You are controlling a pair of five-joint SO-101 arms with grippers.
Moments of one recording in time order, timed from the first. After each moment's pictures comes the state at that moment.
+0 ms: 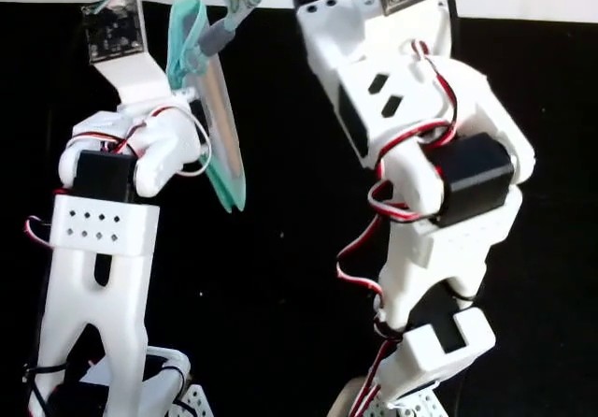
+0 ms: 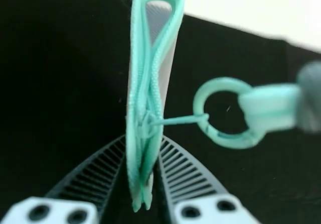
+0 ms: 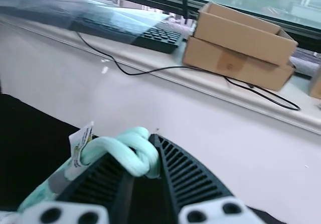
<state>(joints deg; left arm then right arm) -2.2 -23.6 13.6 66.5 15.9 -23.3 3.6 -75.5 79.4 9.3</state>
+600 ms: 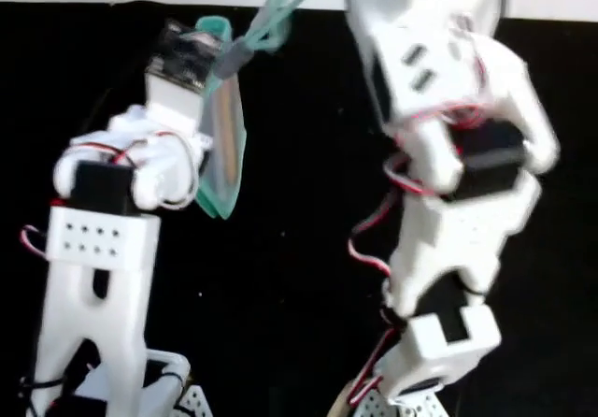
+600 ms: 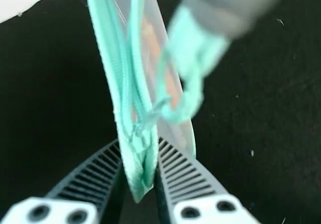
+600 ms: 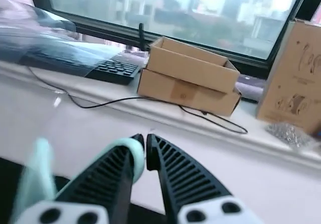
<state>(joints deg) -1.8 -23.8 16.0 76.9 -15.6 -13.9 6.1 -73.6 66.2 9.4</state>
